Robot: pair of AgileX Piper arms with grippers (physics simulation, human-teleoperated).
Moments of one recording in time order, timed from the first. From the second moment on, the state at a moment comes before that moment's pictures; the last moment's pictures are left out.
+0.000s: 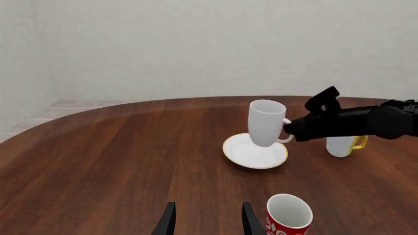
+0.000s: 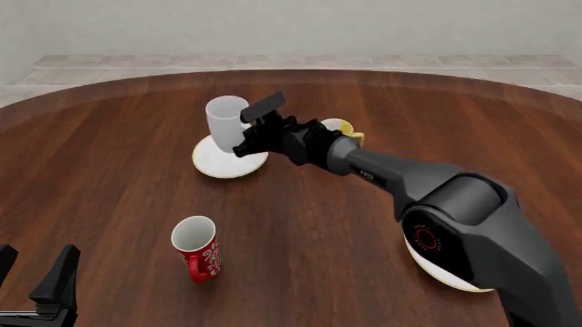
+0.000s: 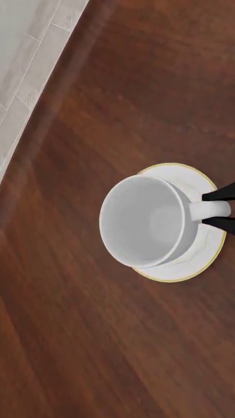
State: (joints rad) left arm 0.00 0.00 0.00 0.00 0.00; right arm 0.62 2.34 -1.93 0.15 -0.11
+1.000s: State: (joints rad) left arm 0.00 0.00 0.00 0.00 0.00; right arm 0.63 2.38 -1.93 0.13 -0.09
